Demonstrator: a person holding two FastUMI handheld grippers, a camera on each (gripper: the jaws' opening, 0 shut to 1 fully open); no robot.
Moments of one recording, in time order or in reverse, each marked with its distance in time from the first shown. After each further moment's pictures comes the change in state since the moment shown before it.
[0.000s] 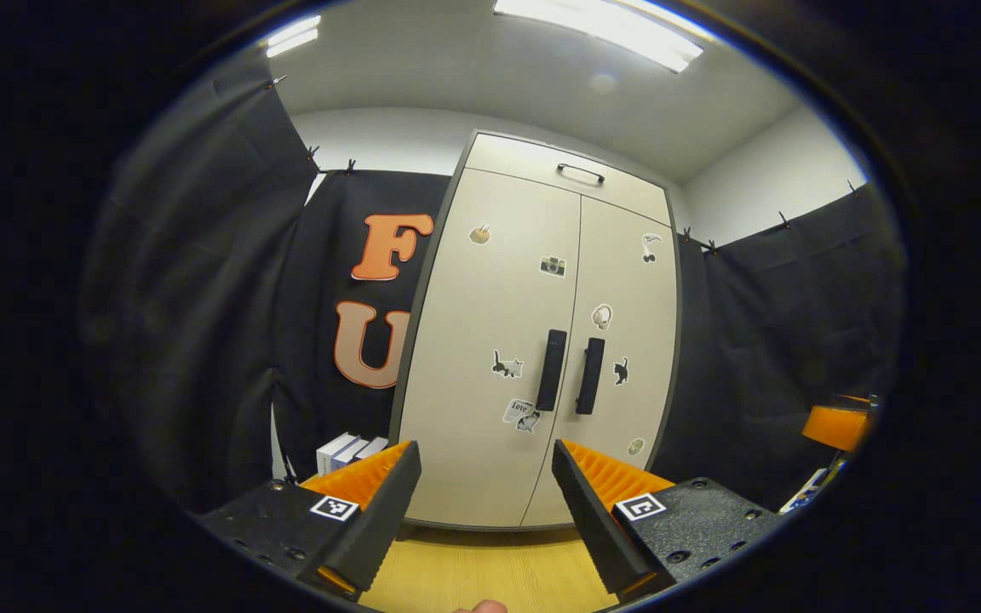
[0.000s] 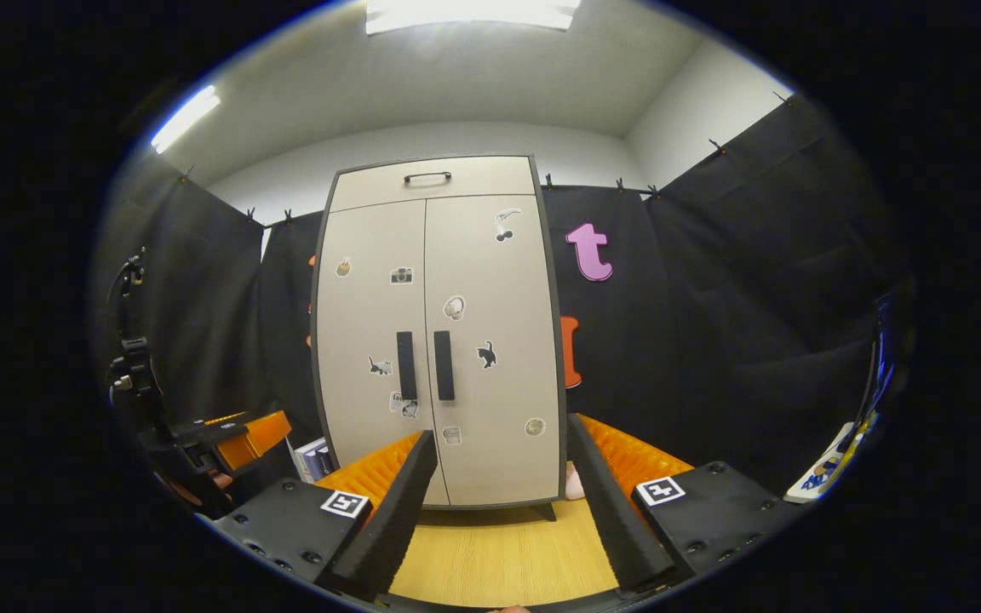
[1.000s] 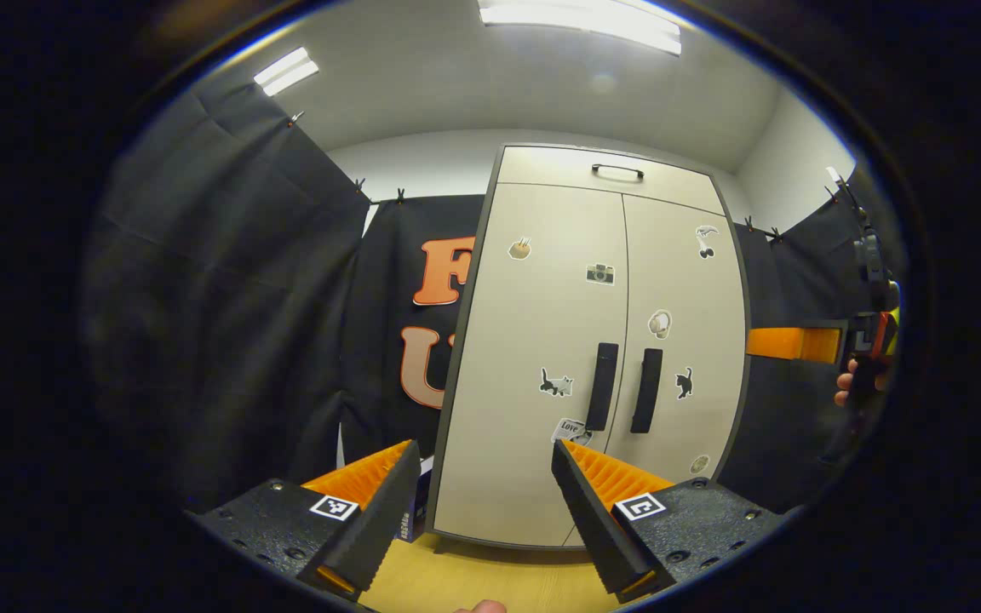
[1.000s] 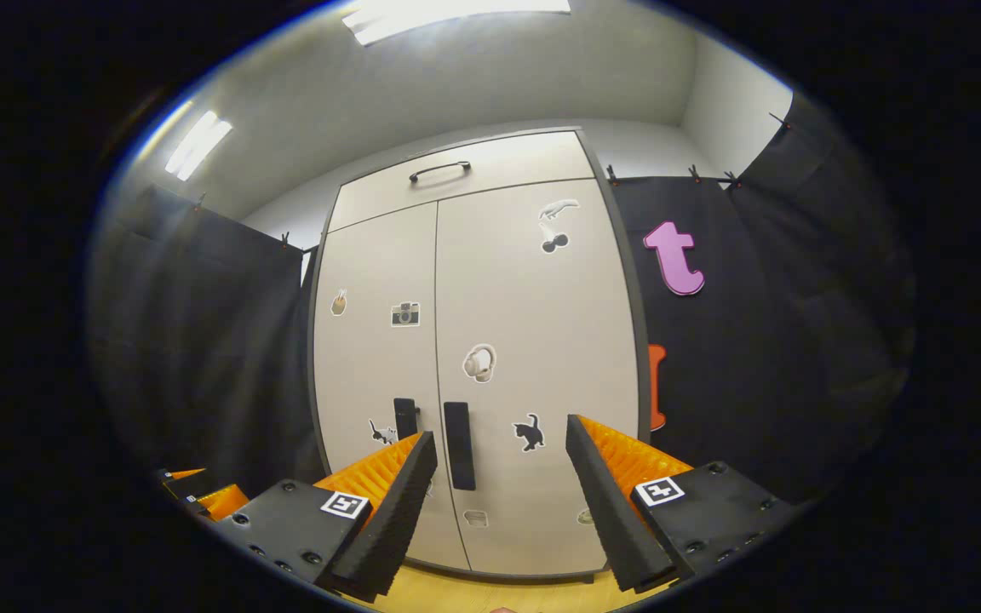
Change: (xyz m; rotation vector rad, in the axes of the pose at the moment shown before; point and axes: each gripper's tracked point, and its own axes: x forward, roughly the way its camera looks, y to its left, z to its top) left arm 0.018 -0.011 0.010 0.096 -0.083 0.299; right arm 0.234 0.036 0.061 0.018 -0.001 0.331
